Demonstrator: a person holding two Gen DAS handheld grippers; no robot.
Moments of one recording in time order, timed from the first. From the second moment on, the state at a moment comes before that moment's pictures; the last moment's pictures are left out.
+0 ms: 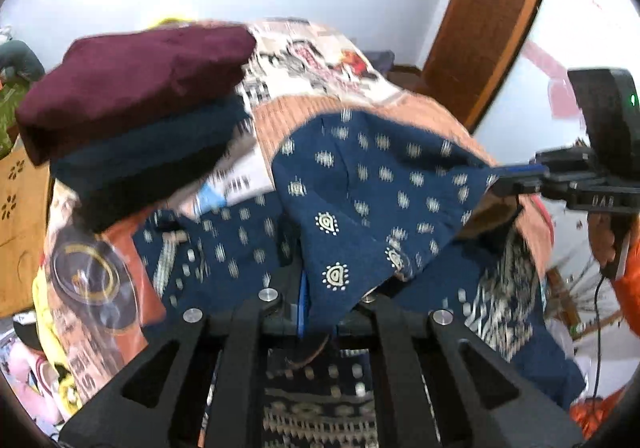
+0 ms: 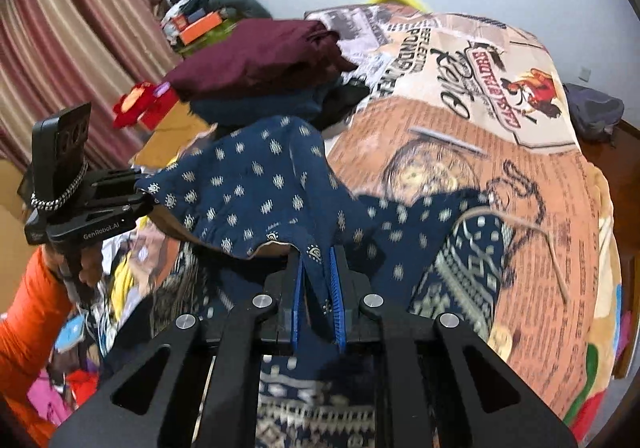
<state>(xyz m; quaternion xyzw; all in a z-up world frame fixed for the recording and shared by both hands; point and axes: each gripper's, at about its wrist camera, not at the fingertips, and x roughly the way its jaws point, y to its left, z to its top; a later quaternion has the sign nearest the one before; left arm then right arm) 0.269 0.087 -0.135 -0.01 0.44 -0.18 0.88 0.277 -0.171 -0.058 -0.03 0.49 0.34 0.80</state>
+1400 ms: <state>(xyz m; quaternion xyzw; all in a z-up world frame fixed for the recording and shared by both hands) 0.326 0.102 -0.181 -0.04 0.49 -0.08 0.87 0.313 -0.134 -0.100 -0.04 0.52 0.29 0.80</state>
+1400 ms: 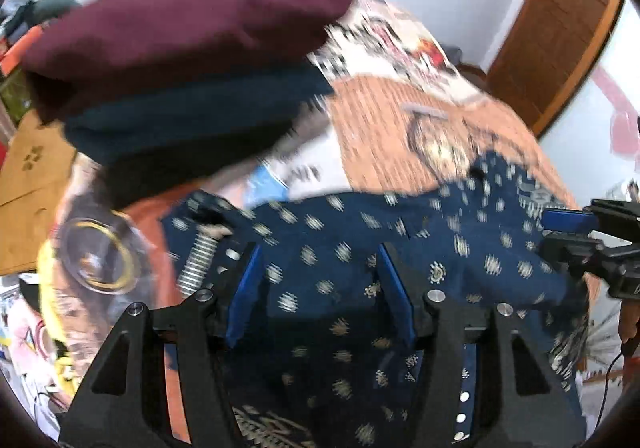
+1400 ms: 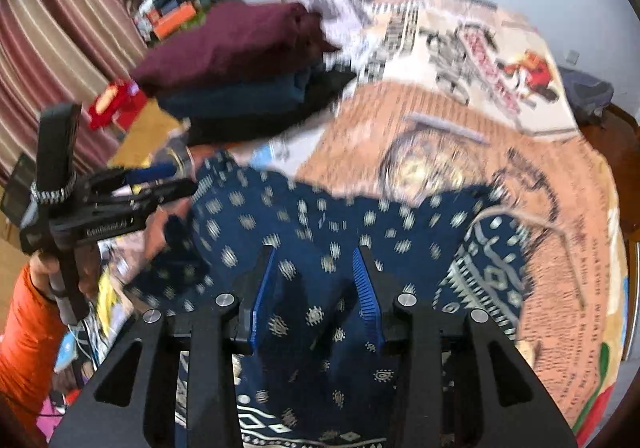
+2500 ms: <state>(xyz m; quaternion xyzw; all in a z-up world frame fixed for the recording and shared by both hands) 0.224 0.220 -0.186 -0.18 0.46 0.01 0.87 0.275 -0.250 -0.066 0.06 0.48 0.20 0.85</state>
